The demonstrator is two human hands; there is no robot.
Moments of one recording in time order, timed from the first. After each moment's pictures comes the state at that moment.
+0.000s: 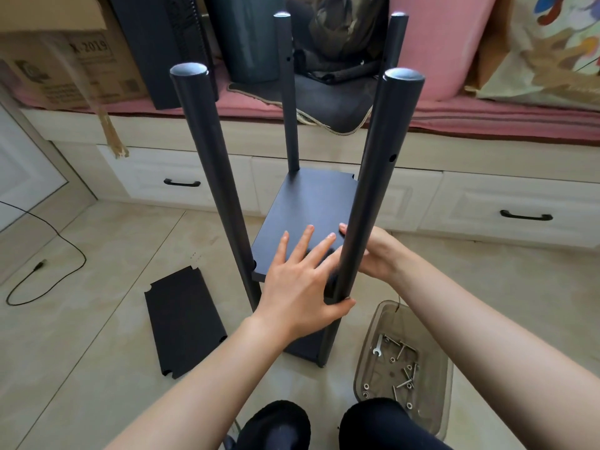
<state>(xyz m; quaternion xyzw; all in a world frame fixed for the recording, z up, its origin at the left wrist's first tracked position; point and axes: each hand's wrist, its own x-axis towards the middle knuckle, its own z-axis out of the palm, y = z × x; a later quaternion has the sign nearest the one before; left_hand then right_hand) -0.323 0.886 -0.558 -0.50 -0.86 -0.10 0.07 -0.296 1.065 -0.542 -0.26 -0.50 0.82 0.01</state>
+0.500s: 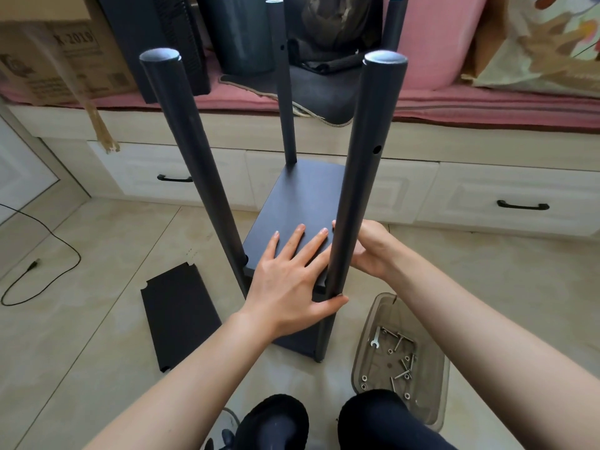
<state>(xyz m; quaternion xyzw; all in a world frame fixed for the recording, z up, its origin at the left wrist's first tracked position) -0.331 0.880 -0.567 -0.51 -0.86 -0.05 0.07 -0.294 1.063 -0.548 -0.24 -0.50 0.83 0.04</state>
